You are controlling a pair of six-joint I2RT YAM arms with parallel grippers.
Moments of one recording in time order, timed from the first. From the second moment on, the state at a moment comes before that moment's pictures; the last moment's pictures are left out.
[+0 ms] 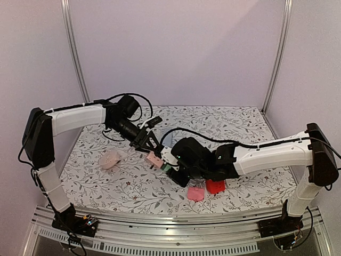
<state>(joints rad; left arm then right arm) -0.56 1.81 1.40 -0.78 0.89 -0.07 1.23 1.73 1.20 -0.25 0.30 -0.06</state>
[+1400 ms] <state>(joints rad) -0.55 1.79 1.40 -0.81 0.91 -0.08 1.25 1.73 1.26 -0.34 0.29 -0.06</state>
